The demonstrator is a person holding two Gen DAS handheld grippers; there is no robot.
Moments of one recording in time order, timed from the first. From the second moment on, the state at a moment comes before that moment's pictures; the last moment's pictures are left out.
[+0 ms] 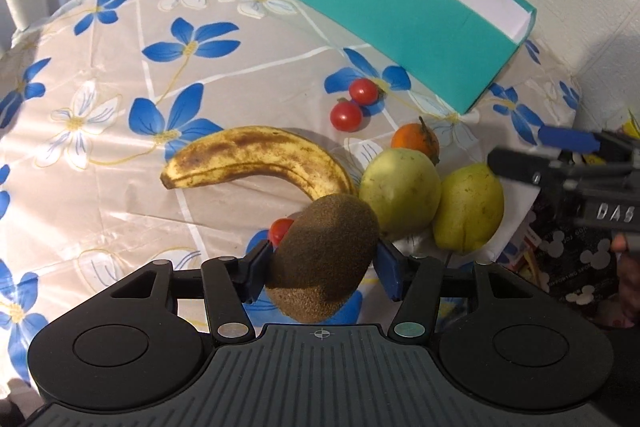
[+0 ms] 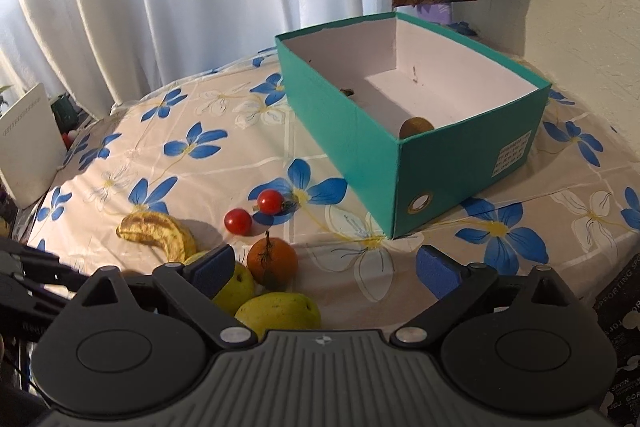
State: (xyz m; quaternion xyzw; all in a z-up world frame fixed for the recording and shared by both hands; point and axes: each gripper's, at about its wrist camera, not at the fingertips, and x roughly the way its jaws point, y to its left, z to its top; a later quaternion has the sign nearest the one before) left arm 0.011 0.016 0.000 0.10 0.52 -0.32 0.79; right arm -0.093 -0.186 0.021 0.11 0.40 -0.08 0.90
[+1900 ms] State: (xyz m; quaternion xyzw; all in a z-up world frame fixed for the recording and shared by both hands) left arm 0.104 -0.170 0.090 0.13 0.38 -0.30 0.87; right arm -0.088 -0.222 0.026 0.13 0.40 -0.12 0.90
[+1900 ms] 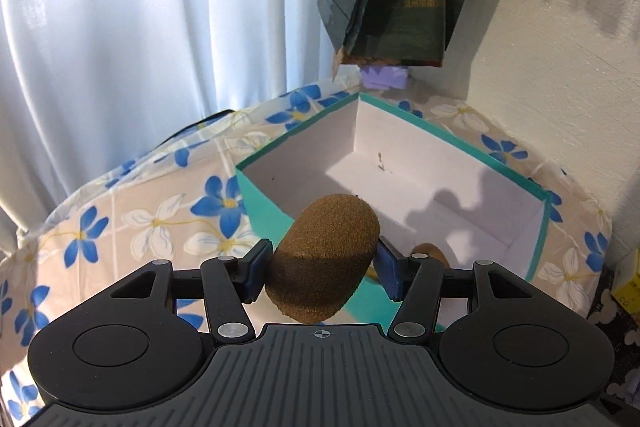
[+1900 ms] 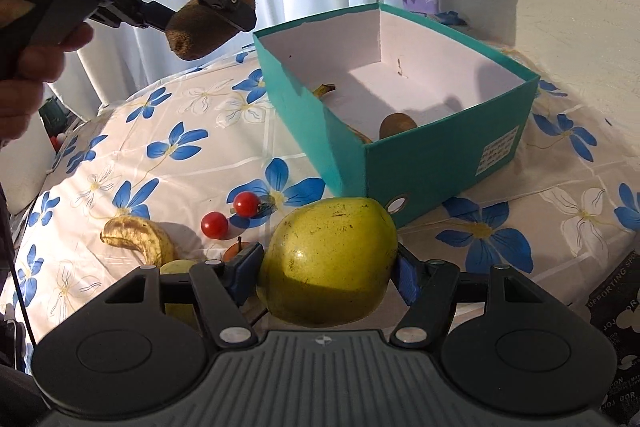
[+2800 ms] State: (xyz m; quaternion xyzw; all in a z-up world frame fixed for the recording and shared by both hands) left arm 0.142 -0.248 0.018 0.17 0.40 -0.29 0.85; right arm -0.091 -0.264 0.041 0.16 0.36 -0.19 0.90
